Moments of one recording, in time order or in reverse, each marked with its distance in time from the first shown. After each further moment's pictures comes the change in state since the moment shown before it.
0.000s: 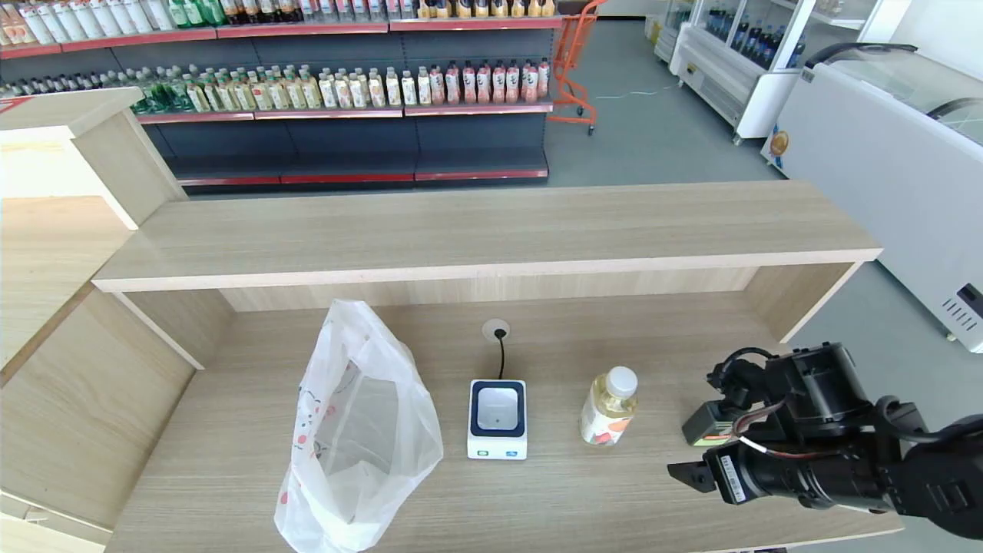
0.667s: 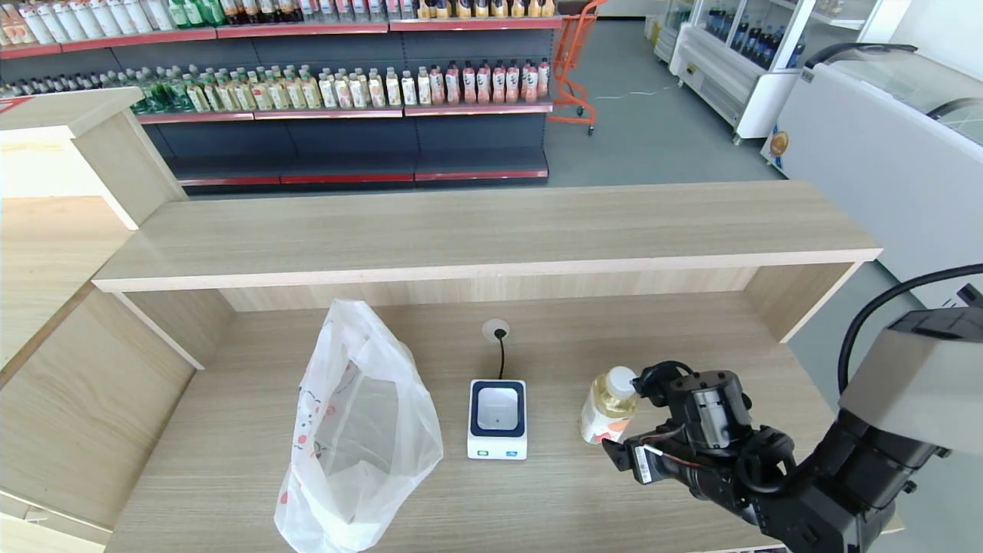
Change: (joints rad) left arm 0.000 0.000 0.000 0.000 0.000 0.000; right arm 0.163 0.347 -0.006 -0.541 -0.218 0.051
